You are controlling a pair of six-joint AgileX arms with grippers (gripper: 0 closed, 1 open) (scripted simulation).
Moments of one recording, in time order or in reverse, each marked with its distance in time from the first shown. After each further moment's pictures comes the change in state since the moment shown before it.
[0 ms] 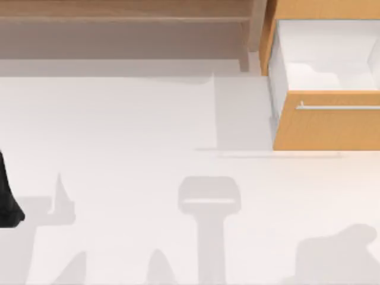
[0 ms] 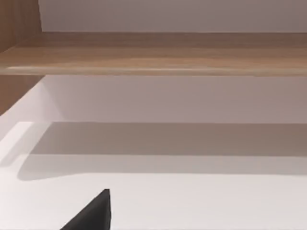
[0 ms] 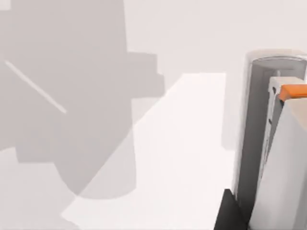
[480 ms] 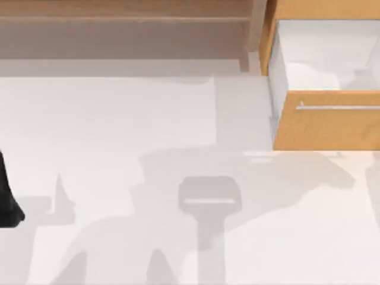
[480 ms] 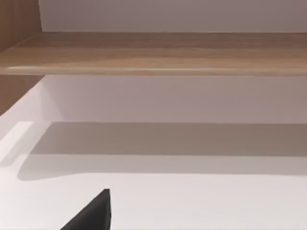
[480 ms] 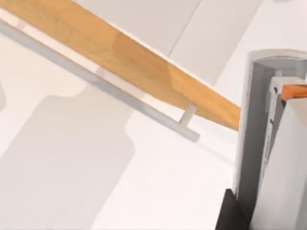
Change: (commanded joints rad) left arm 0.000 0.000 0.000 0.000 0.000 0.000; right arm 0.224 0.376 0.711 -0.094 0.038 0.174
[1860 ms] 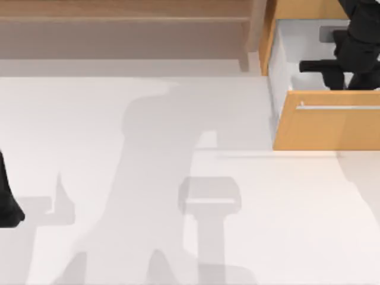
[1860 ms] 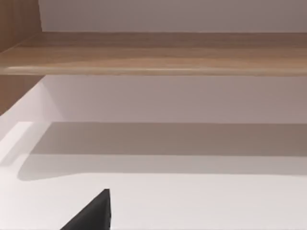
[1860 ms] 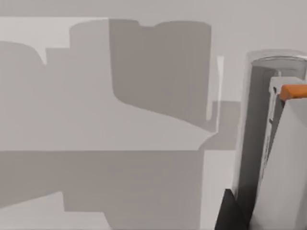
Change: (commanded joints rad) left arm 0.000 0.000 0.000 0.000 0.000 0.000; right arm 0.192 0.796 0.736 -0.291 -0.065 0.791
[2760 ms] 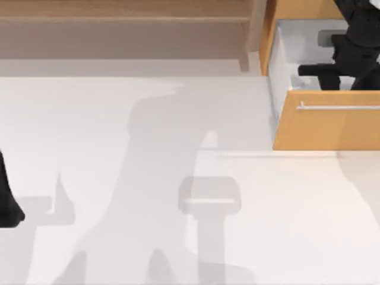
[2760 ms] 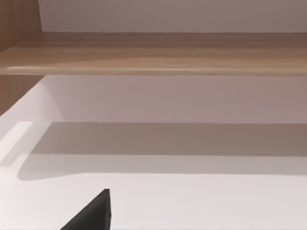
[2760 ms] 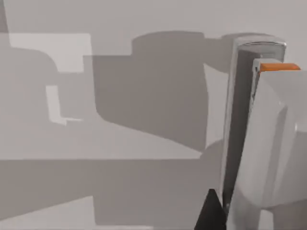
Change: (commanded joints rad) left arm 0.000 0.000 0.000 0.000 0.000 0.000; right arm 0.002 0.001 -0.028 0.027 0.000 0.000
